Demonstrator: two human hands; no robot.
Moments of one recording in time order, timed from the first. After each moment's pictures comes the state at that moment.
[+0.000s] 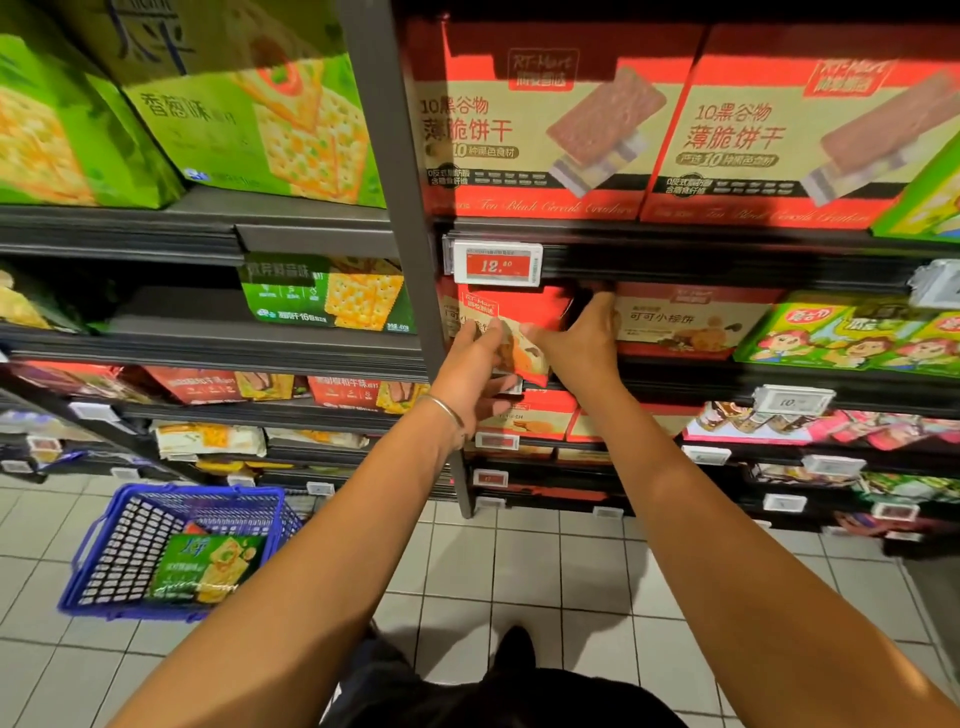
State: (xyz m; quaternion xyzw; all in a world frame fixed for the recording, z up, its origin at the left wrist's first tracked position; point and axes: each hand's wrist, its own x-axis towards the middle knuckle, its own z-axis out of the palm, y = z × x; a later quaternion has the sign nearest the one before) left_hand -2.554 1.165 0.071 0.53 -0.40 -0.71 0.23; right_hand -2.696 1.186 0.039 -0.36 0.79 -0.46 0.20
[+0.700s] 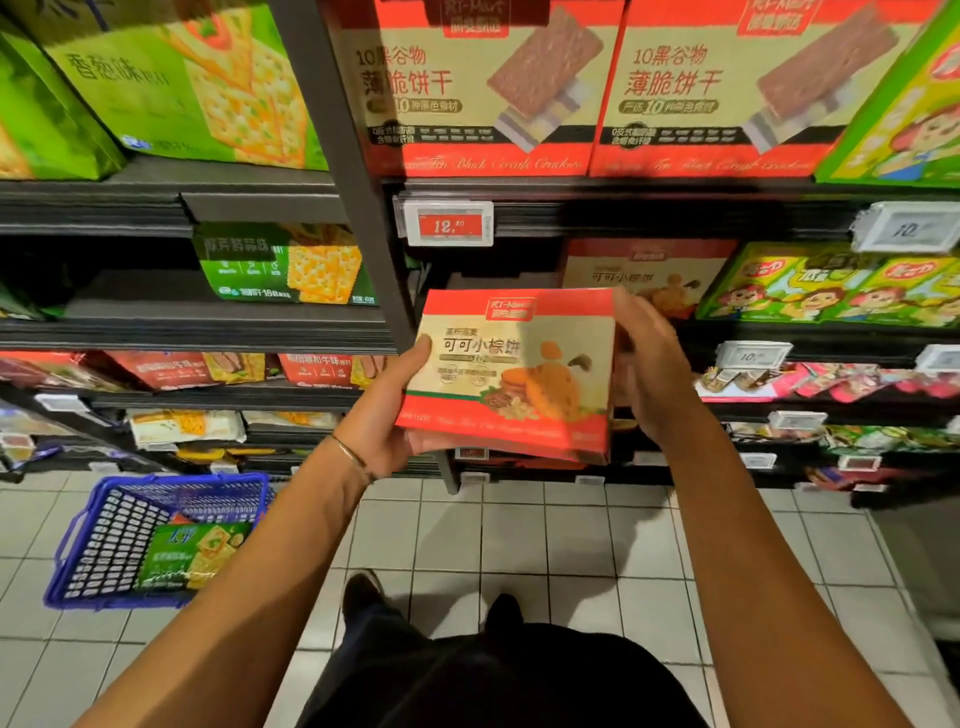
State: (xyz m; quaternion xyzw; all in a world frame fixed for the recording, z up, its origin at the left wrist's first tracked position) left_hand -2.482 1.204 0.043 0.43 -0.35 -0.82 0.16; right_hand -2.734 1.311 0.066 -0.29 0.61 -0.62 0.41
